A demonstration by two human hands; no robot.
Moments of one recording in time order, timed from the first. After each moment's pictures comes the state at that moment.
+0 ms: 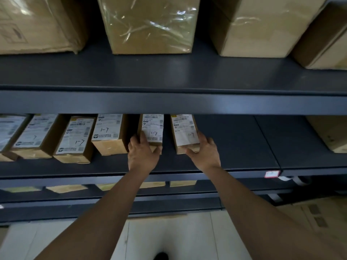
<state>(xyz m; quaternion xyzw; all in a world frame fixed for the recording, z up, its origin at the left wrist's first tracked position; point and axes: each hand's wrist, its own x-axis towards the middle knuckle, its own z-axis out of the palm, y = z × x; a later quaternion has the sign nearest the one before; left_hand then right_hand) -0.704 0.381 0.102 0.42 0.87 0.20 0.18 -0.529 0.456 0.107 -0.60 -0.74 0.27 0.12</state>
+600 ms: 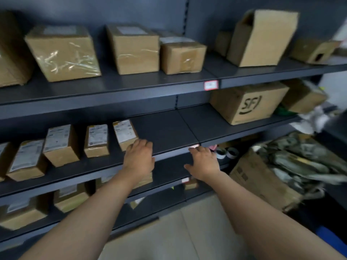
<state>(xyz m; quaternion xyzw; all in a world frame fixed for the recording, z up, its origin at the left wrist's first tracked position) -0.522 0.307 0.203 0.72 0.69 0.06 0.02 -0.314 0.318 0.203 -0.64 -0.76 0.09 0.00</state>
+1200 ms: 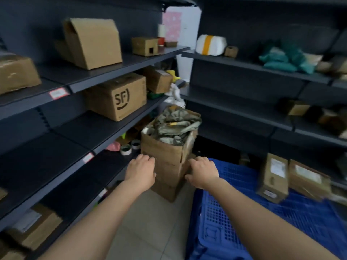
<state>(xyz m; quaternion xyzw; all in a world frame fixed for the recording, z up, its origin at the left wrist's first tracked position) -0.254 0.205 0.215 0.94 0.35 0.02 0.03 -0.088 0.082 0.225 -0.86 -0.50 0.09 -0.03</state>
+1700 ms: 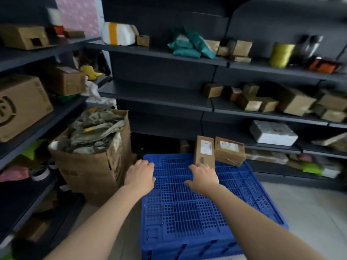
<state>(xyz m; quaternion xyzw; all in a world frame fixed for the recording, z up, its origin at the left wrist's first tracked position) -0.029 0.060 0.192 0.98 0.18 -0.03 0.06 0.077 -0.121 0.207 -0.94 -0.30 0.15 -0.03</state>
